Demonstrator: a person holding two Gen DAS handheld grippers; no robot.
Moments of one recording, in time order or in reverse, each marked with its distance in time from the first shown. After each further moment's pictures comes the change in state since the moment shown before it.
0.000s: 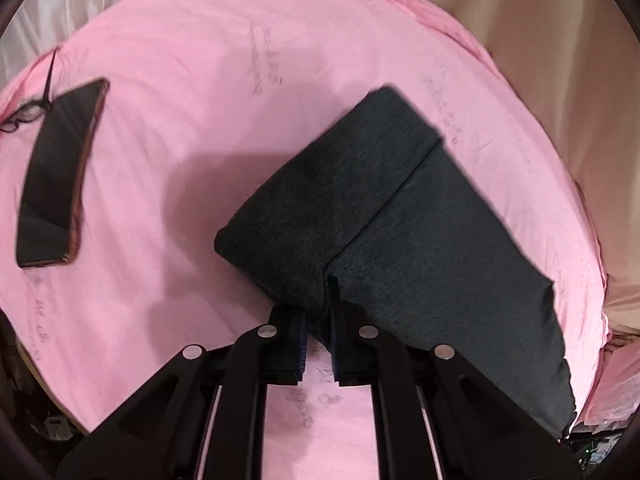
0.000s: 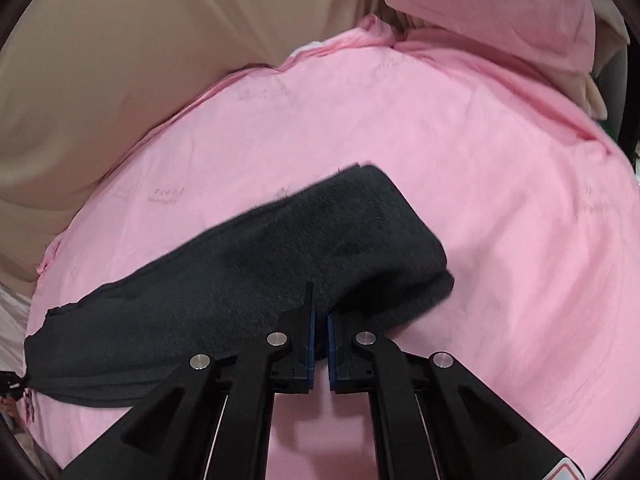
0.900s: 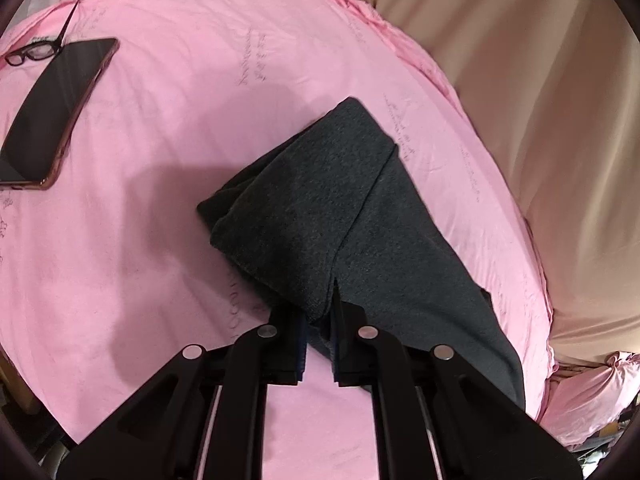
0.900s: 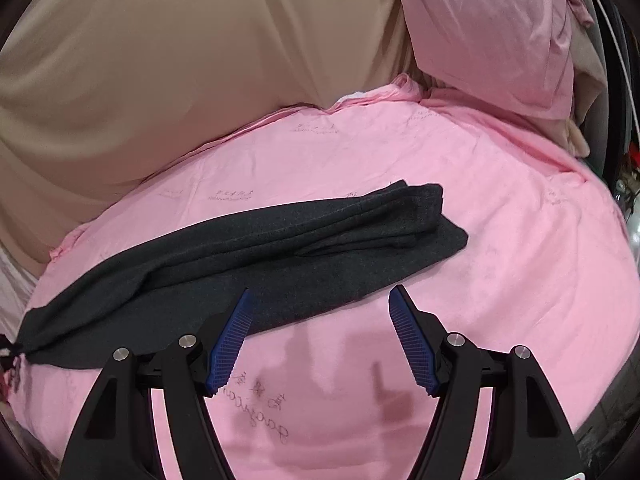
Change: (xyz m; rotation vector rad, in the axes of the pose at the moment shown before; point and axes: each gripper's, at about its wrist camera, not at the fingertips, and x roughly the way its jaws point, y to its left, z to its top) left arm -0.019 -0.009 -0.030 -0.155 -0.080 -0.194; right arm -0.063 0.043 -0.050 -0.088 -0.150 0.029
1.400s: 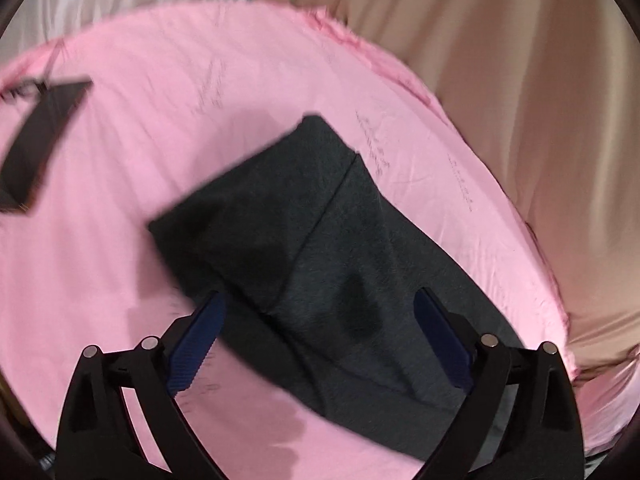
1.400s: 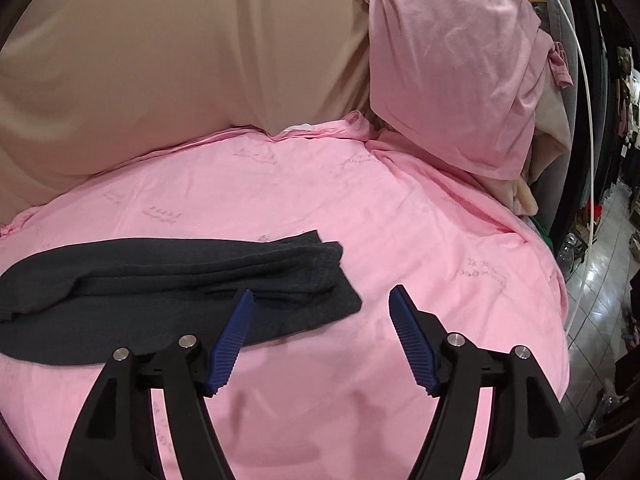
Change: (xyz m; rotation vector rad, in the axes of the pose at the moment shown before) left arm 0.011 -0.042 -0.007 0.046 -0.095 0.011; right arm -0.024 -0.022 0.018 -0.165 -0.097 -0.212
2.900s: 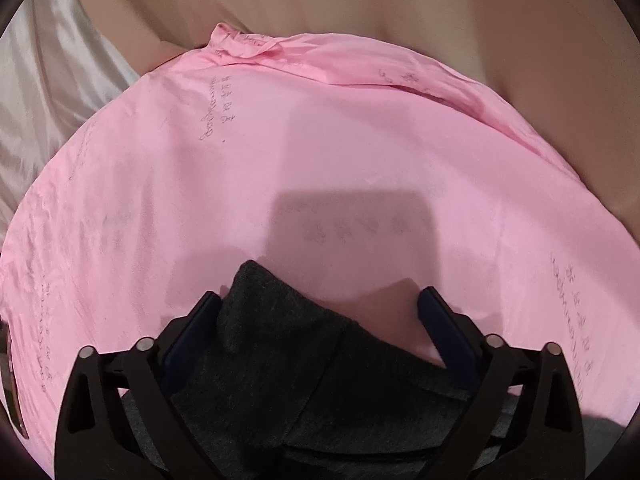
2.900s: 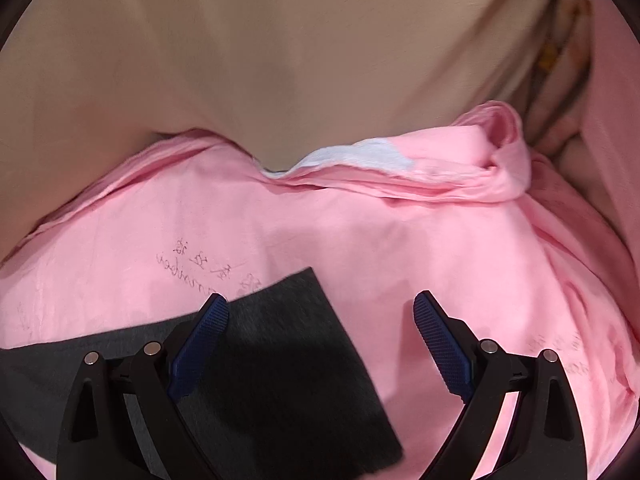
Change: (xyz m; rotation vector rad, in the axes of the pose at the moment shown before) left arm 0.220 -0.154 0.186 0.284 -0.064 0.470; right arm 0.356 0.048 0.223 -0.007 0.303 -0.009
